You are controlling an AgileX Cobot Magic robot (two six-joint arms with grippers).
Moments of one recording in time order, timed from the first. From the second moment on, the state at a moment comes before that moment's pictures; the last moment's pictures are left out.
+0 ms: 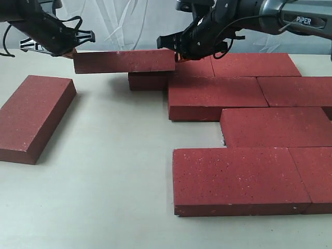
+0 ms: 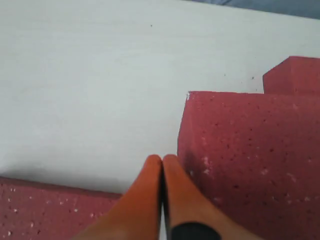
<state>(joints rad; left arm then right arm) -0.12 2.11 -1.64 -0.15 0.55 -0.12 0.39 2.21 -1.79 0.33 0.58 -0.07</state>
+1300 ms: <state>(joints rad) -0.12 1.95 -1.44 -0.02 0.62 -0.12 0.56 2.23 -1.79 0.33 0.84 -0.10</state>
